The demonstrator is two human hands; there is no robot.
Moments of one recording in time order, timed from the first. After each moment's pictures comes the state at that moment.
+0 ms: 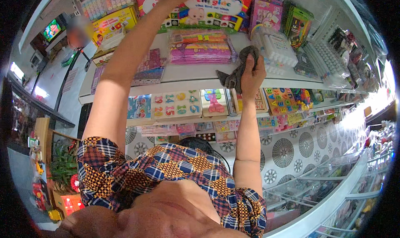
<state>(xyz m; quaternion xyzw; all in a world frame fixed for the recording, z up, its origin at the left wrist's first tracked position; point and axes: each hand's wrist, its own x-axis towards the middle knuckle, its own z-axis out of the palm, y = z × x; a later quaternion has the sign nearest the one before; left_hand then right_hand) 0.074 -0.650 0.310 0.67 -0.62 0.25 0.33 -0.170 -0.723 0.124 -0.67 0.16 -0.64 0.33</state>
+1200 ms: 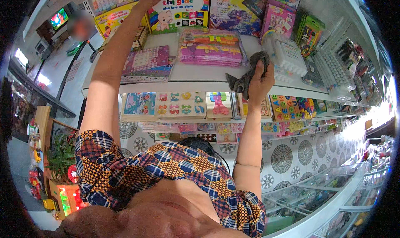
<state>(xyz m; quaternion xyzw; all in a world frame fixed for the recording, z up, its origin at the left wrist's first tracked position) 0.203 -0.572 0.295 0.59 -0.55 0.57 0.16 -0.167 -0.721 0.125 -0.67 0.13 -0.65 0.32</state>
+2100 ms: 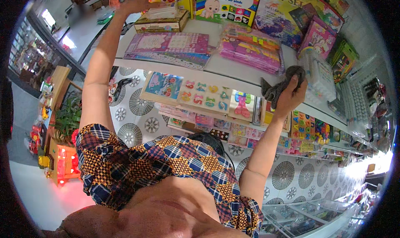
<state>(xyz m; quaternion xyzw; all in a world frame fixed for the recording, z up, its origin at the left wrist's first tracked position) 0.169 -0.371 0.275 0.81 -0.54 0.22 0.08 -0.165 -0.707 0.128 -0.67 0.13 -0.64 0.35</state>
